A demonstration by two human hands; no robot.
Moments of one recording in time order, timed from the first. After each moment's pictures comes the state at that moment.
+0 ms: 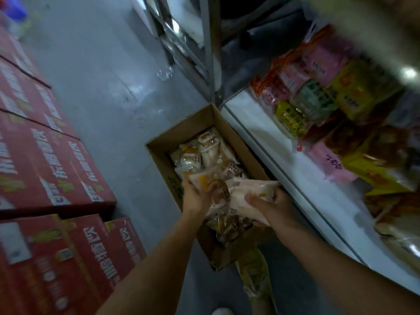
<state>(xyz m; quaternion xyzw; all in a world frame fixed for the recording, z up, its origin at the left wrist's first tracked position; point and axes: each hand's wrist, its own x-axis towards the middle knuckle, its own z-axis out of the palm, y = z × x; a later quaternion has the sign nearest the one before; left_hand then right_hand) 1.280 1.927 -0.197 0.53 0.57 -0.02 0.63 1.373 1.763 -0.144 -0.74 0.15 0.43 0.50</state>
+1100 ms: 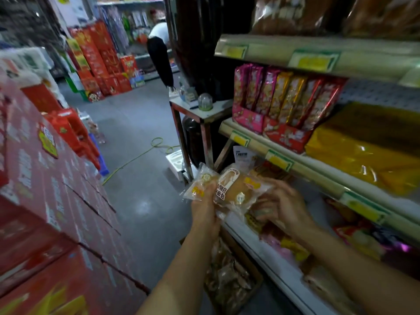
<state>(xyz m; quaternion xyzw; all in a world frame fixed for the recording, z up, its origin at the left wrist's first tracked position) 1.241 1.841 0.390 0.31 0.32 0.23 0.86 1.314 1.681 0.420 -0.65 -0.09 0.26 0.71</state>
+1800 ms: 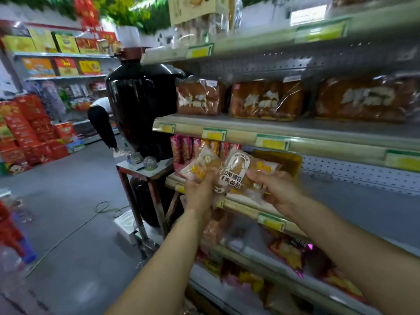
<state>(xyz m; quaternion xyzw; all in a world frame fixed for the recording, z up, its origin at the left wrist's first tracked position) 1.264 1.723 0.575 0.53 0.13 0.20 0.81 1.290 1.559 0.601 -0.62 -0.03 0.09 0.78</state>
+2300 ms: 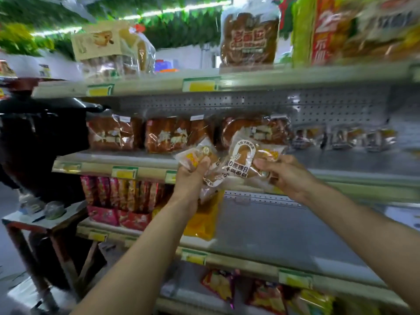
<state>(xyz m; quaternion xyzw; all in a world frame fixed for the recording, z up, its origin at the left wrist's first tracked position) 1.319 1.546 0.671 0.60 -0.05 0.10 0.79 1.307 1.337 0.694 -0.68 -0.06 -0.07 0.73</state>
